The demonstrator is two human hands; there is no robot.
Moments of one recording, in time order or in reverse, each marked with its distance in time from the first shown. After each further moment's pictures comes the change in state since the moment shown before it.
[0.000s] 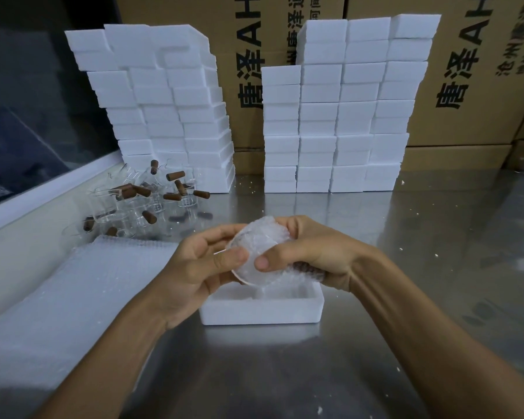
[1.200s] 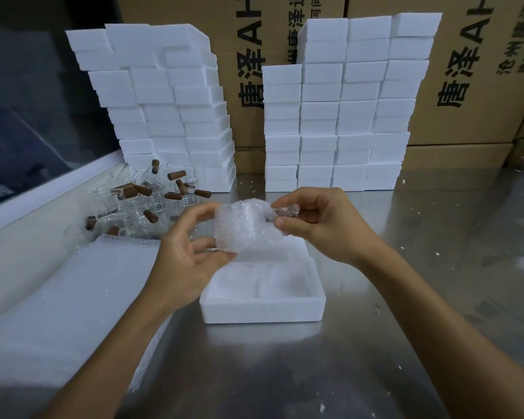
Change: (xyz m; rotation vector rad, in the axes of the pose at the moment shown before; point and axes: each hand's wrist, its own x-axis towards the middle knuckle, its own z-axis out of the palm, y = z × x) left_hand 0.008 -0.014 -0.018 0.489 0.322 0.367; right_hand -0.001 0.000 -0.020 -0.516 0.504 -0.368
